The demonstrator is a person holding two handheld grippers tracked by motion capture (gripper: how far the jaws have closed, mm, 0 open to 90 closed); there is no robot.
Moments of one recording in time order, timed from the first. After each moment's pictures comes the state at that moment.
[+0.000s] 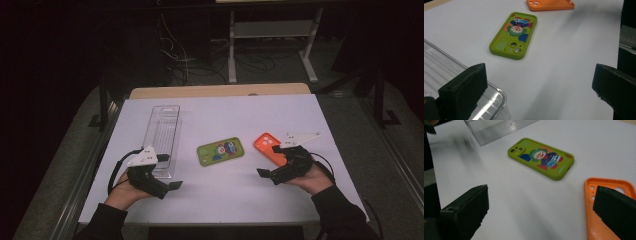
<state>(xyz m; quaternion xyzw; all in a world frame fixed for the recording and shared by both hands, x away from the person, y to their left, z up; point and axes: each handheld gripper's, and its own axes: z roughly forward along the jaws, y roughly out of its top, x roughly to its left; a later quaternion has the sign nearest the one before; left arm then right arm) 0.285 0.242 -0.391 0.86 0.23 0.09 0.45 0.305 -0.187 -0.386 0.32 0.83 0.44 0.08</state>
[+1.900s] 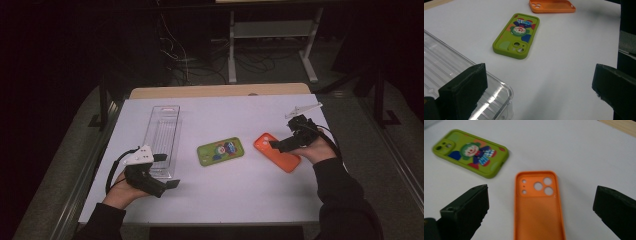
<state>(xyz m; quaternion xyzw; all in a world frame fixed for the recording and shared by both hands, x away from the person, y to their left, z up) 0.287 0.251 -0.392 0.84 0.25 0.09 0.47 0.373 -0.214 -0.370 0.42 0.84 0.33 0.13</state>
